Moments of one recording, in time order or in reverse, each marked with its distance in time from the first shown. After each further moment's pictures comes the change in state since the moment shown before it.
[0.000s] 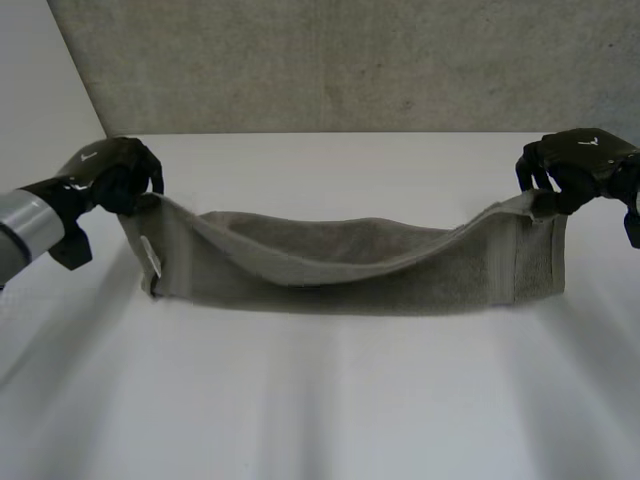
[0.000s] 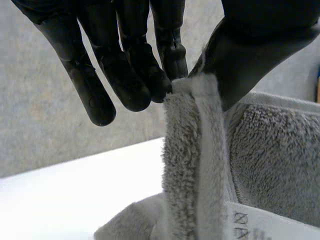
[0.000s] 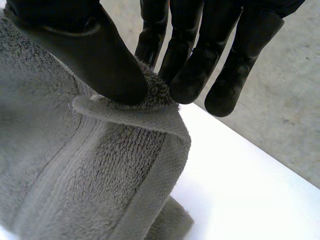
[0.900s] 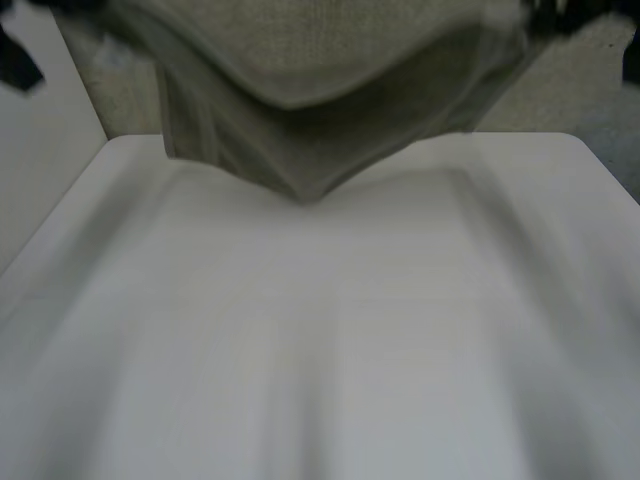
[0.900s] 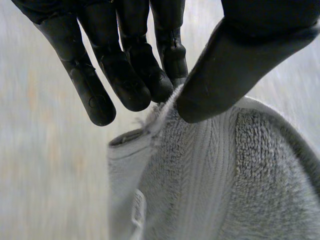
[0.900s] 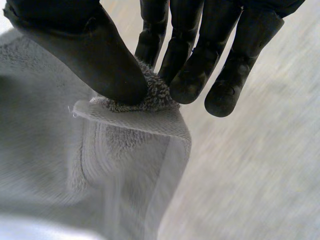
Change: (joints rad) left arm -0.025 -0.031 0.602 -0.065 -0.074 -0.345; right arm 0.136 0.190 -0.782 0.095 0.075 0.267; left_hand 0.000 0.000 0.000 0.000 -0.001; right_hand 0.000 0.006 0.001 0.000 0.000
